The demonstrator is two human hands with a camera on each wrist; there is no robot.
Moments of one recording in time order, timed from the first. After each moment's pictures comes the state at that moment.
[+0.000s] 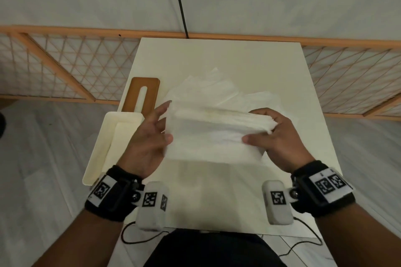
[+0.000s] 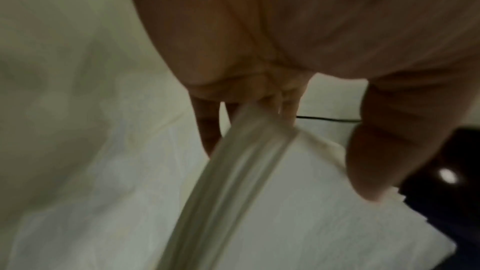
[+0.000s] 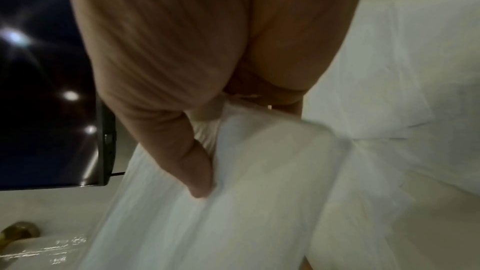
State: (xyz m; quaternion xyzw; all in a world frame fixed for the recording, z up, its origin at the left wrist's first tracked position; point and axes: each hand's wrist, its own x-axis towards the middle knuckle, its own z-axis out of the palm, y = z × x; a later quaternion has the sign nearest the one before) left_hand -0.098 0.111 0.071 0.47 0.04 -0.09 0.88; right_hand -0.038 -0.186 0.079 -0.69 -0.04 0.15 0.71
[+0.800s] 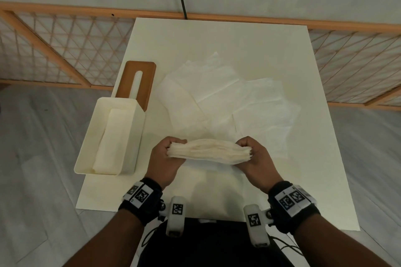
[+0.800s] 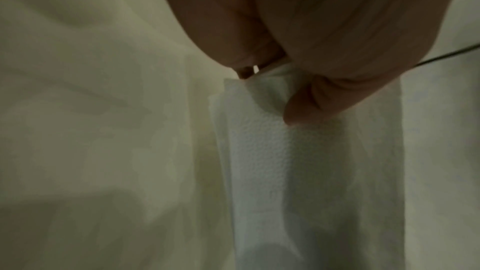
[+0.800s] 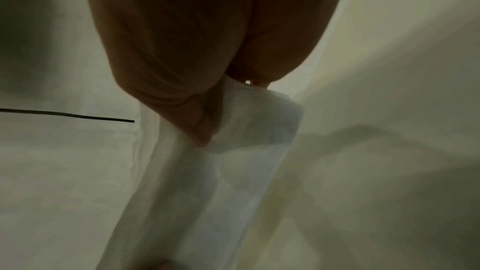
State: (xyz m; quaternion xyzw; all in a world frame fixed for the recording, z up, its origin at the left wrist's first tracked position) left_hand -0.132 0.078 -0.045 0.75 0.20 -0.02 0.63; right_hand -0.085 -0.182 -0.028 -0.77 -0.05 0.19 0.61
